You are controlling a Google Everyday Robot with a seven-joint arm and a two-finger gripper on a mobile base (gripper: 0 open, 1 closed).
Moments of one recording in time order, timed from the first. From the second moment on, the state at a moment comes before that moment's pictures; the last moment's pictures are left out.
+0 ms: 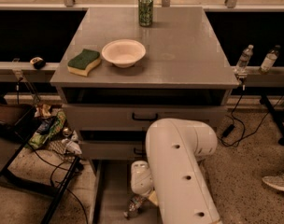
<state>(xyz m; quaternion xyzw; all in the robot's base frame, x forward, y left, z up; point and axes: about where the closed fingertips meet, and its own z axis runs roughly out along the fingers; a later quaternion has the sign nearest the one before) 0.542 -0.018 0.171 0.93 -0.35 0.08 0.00</state>
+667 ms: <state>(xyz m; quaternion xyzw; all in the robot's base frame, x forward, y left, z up) 0.515 0.004 0.141 0.94 -0.35 0.03 -0.03</state>
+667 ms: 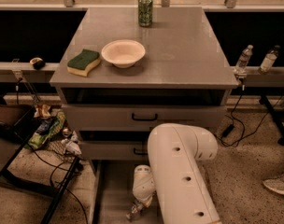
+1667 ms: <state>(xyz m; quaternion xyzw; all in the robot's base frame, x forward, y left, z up) 0.514 0.004 0.142 0.94 -0.35 0.03 -0.03</state>
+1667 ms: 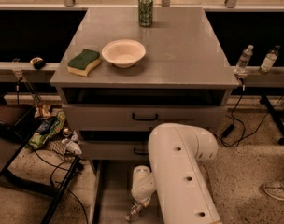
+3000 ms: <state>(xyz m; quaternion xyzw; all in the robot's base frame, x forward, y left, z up) 0.394 -0.031 0.444 0.86 -0.47 0.18 0.00</state>
